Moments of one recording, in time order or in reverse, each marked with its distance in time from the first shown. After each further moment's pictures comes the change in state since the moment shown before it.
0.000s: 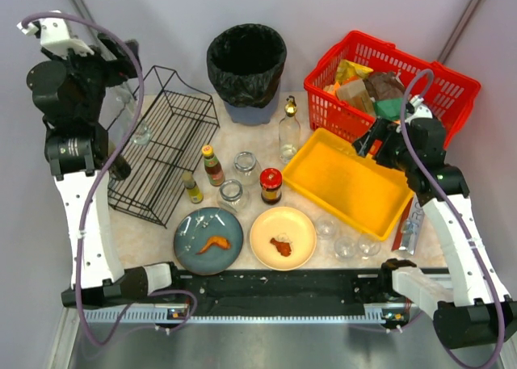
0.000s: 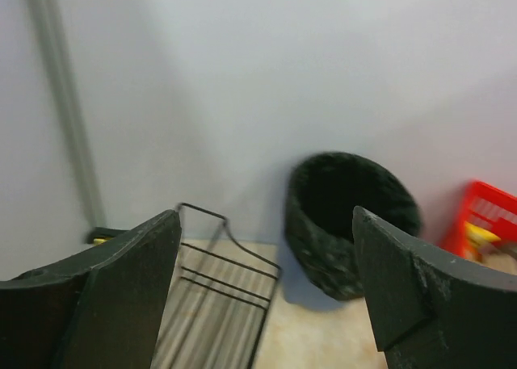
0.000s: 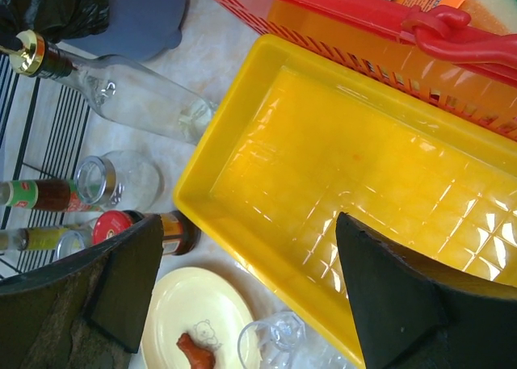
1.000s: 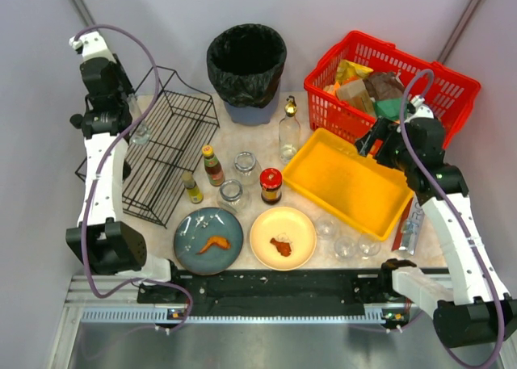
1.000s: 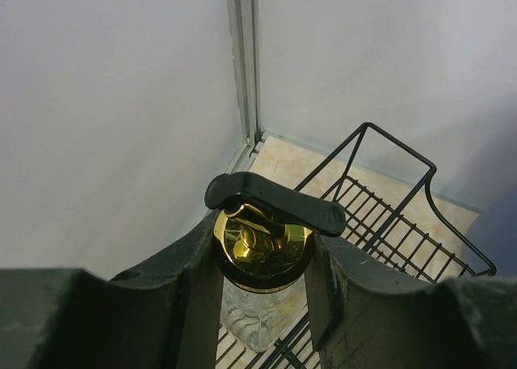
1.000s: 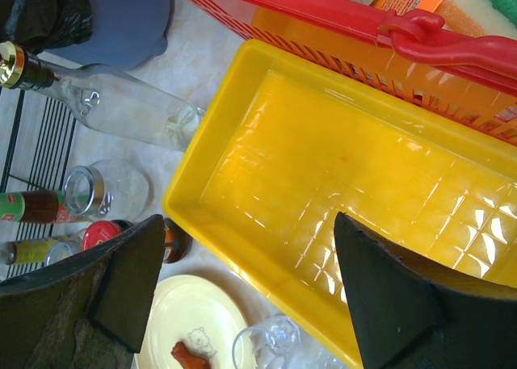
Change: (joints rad) left arm -0.002 0.218 -0.194 0.080 -0.378 0.139; right arm 0.000 0.006 -0.002 0.000 0.033 0.002
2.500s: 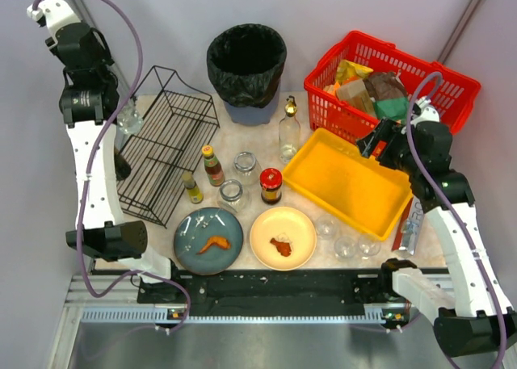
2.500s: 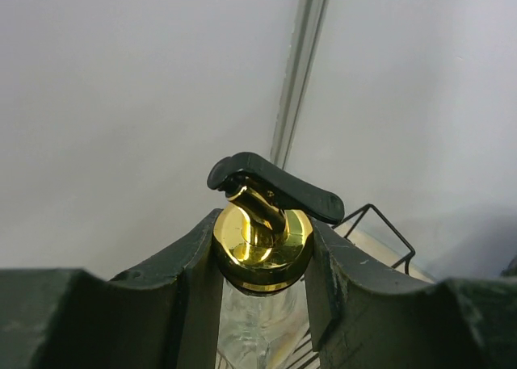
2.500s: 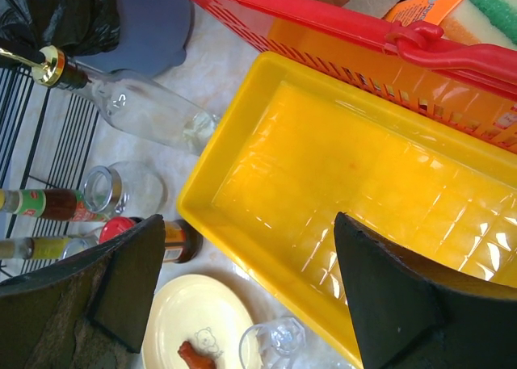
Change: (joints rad) left arm -0.039 0.101 0.488 -0.316 -0.232 -0.107; right arm 0.000 -0.060 0.000 -0.001 -0.015 0.000
